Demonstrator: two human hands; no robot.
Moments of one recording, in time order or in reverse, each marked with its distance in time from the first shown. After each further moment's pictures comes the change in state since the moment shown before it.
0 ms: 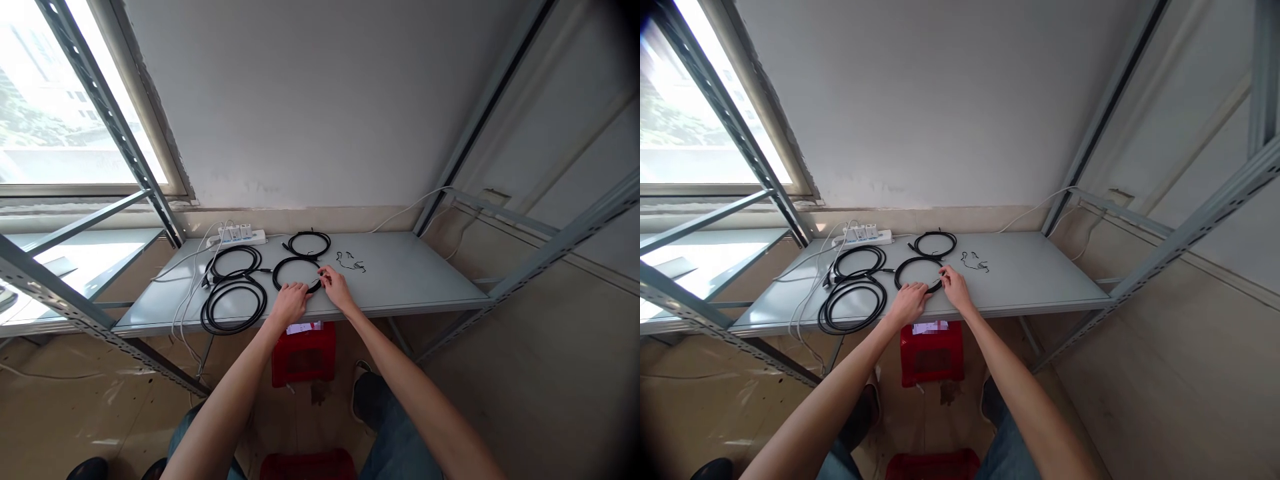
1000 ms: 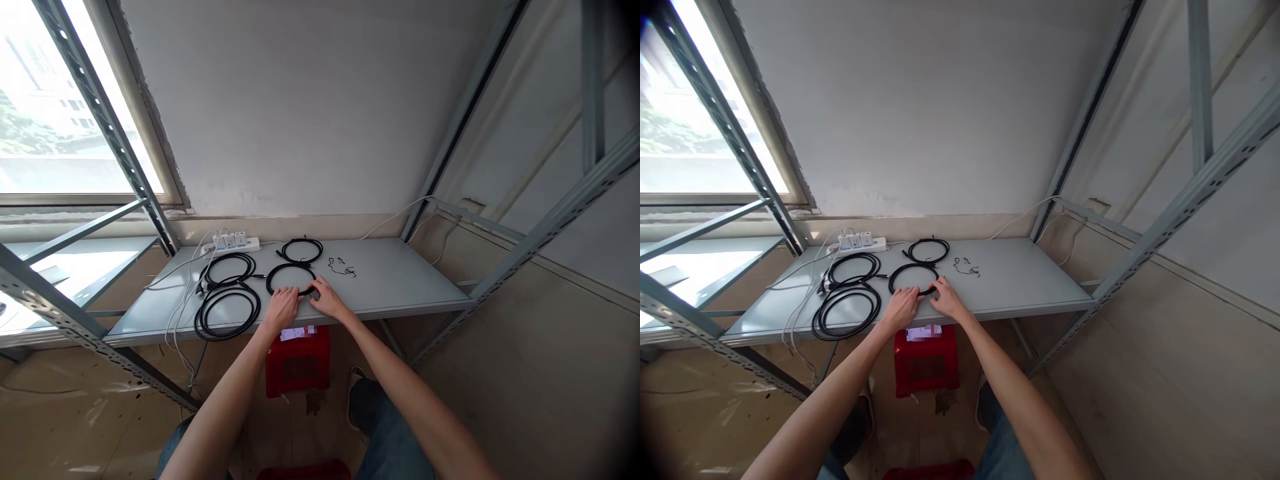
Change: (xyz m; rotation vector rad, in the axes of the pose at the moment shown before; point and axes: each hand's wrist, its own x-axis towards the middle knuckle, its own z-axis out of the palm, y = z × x) left_hand -0.002 0.000 0.001 0.046 0.048 -0.036; right_hand -0.015 -0.001 -0.005 -0.184 -0.221 -0.061
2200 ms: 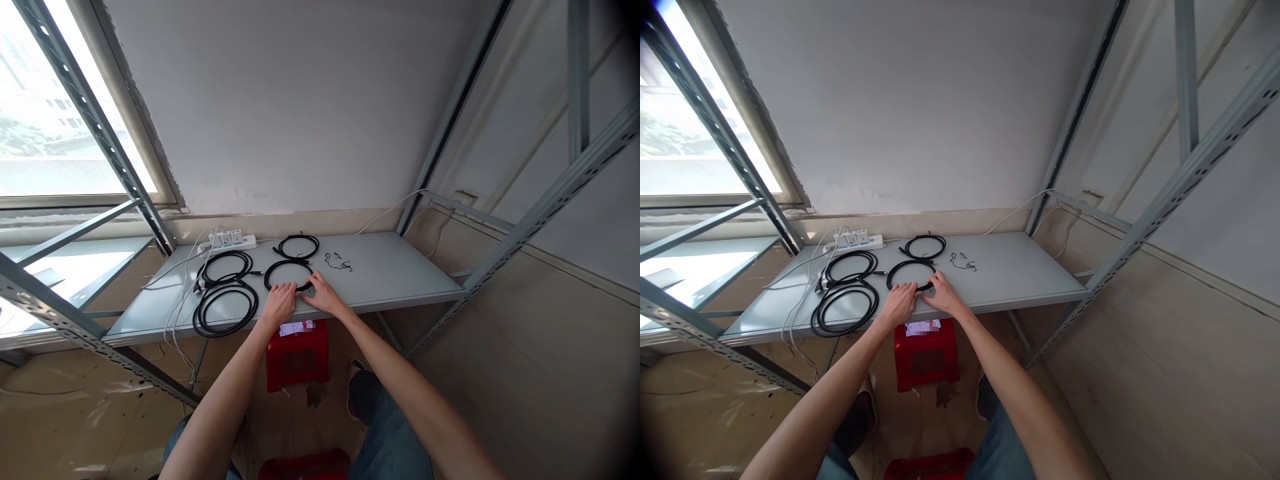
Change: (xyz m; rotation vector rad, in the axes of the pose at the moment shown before) left_hand -0.001 0.005 -0.006 0.014 -0.009 0.011; right_hand -0.005 -0.006 0.000 -0.135 0.039 -0.024
